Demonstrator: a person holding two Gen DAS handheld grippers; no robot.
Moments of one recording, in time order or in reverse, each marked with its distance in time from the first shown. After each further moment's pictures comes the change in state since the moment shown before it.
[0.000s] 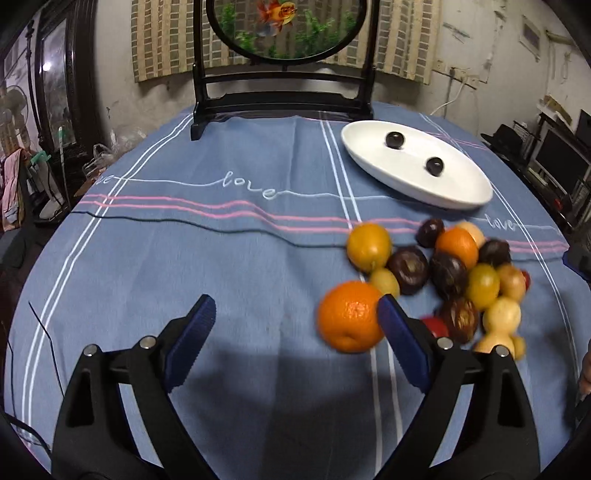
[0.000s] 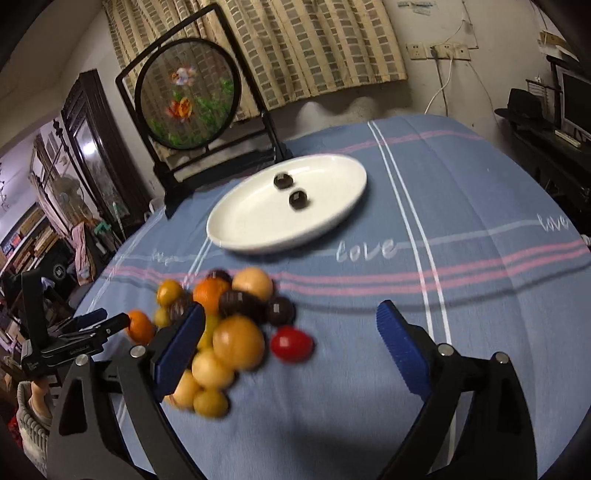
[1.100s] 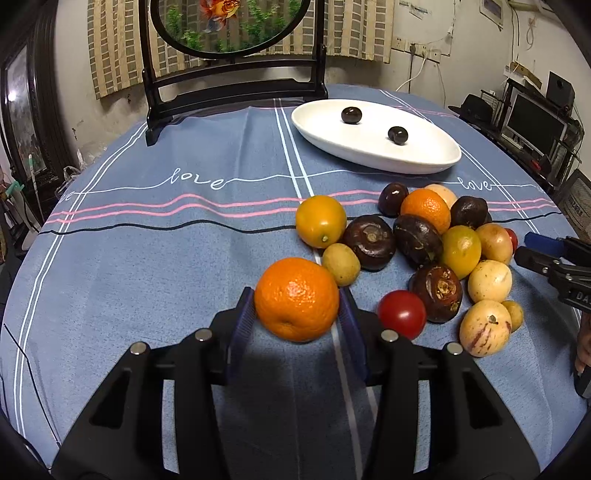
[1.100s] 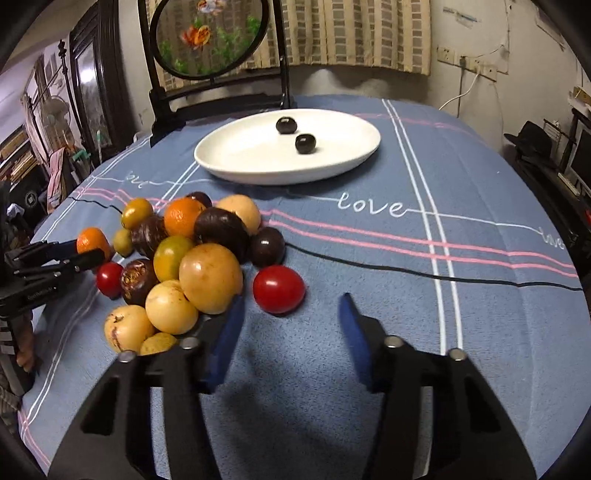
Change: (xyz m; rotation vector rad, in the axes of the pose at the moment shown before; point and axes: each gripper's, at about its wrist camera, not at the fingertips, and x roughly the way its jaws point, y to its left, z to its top) left arm 0.018 -0.027 -0.008 0.126 0.035 -0.076; right arm 0.038 0.018 -0.025 -0.212 0.138 -0.141
